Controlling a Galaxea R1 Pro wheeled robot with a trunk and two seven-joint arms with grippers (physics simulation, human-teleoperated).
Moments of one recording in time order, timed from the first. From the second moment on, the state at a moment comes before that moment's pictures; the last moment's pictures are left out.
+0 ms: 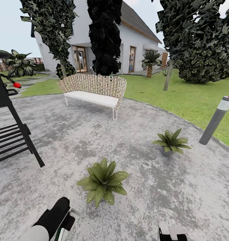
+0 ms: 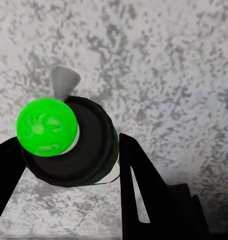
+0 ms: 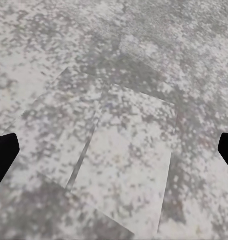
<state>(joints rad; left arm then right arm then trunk) -0.54 0.03 -0.08 -0.54 -0.44 0.88 -0.28 -0.39 -0.04 -0.08 -0.07 0.21 -0.54 -0.23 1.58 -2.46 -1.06</state>
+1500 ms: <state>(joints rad) -0.53 0.01 -0.06 -0.74 -0.40 0.91 -0.31 -0.39 -0.04 -0.08 -0.07 0.21 -0.54 -0.23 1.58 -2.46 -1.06</state>
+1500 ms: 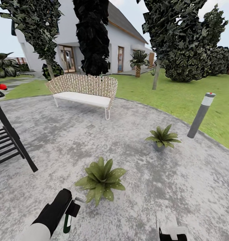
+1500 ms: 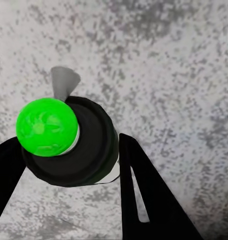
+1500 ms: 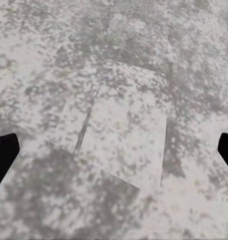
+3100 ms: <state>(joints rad) -0.53 0.01 -0.07 -0.73 -0.40 0.91 -0.31 -0.39 -0.05 -0.08 -0.07 0.21 -0.54 -0.23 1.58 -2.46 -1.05</state>
